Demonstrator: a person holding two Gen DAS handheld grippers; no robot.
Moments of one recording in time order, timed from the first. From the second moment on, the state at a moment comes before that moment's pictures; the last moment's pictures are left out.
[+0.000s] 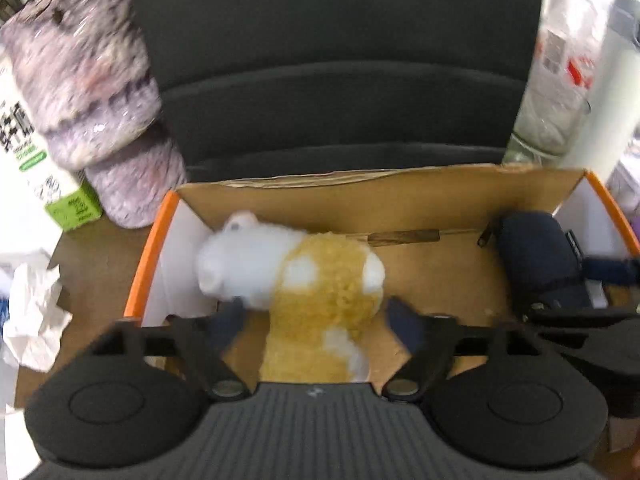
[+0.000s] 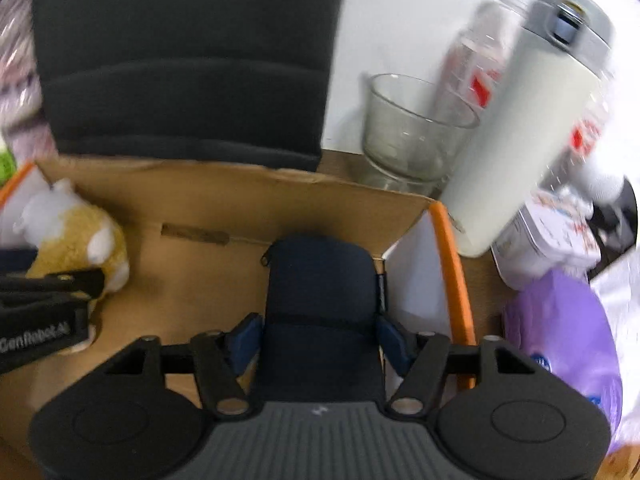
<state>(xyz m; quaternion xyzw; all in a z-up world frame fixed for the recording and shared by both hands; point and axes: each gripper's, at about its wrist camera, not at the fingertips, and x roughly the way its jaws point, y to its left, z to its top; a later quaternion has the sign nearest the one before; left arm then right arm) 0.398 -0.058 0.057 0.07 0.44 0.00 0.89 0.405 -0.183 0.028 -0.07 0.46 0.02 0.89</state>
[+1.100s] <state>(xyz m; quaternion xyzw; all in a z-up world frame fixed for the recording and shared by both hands) -0.030 -0.025 0.018 0.02 0.30 -0.10 0.95 -0.033 -0.248 0.021 0.00 0.28 0.13 0.95</state>
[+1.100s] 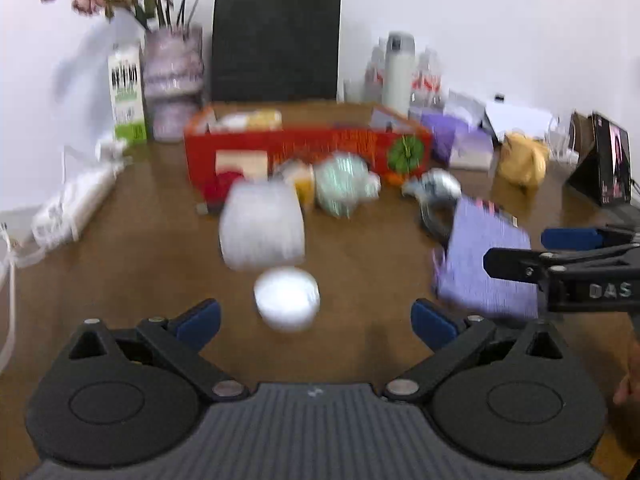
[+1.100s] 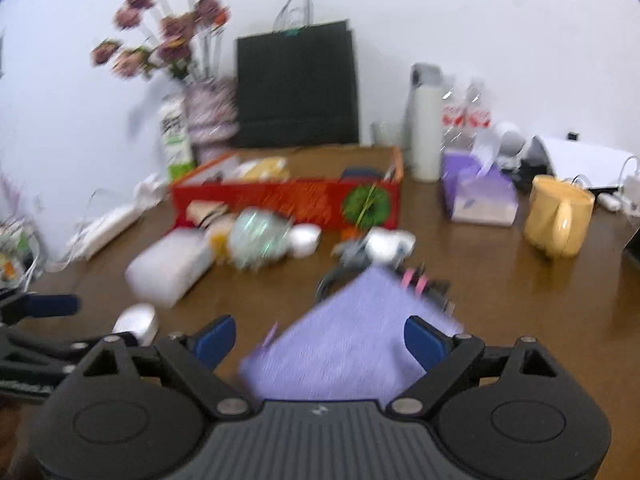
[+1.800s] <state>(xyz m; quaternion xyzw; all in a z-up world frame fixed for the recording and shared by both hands) 0.008 -0.019 0.037 0.00 0.29 -0.08 0.95 -0.033 -0.246 0.013 0.01 0.27 0.12 0.95</state>
